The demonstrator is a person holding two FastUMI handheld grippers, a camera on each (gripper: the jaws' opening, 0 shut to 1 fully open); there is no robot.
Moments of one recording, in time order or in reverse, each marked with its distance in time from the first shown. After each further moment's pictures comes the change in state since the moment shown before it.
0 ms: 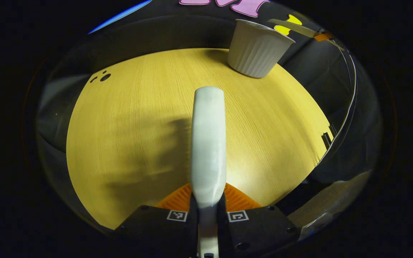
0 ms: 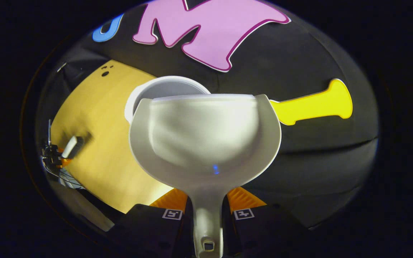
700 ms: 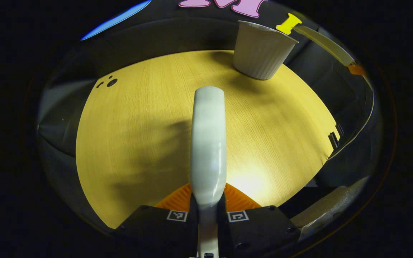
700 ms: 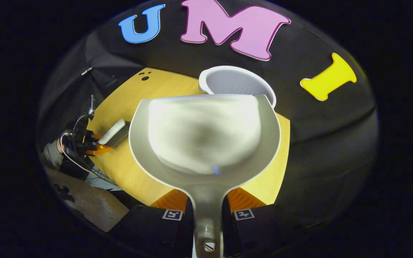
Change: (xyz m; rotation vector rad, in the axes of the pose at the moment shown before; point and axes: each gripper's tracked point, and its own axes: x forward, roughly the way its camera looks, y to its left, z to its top) left arm -0.007 0.011 0.009 0.026 0.001 0.073; right arm -0.016 0.166 -0.124 0.069 -0.059 0.238
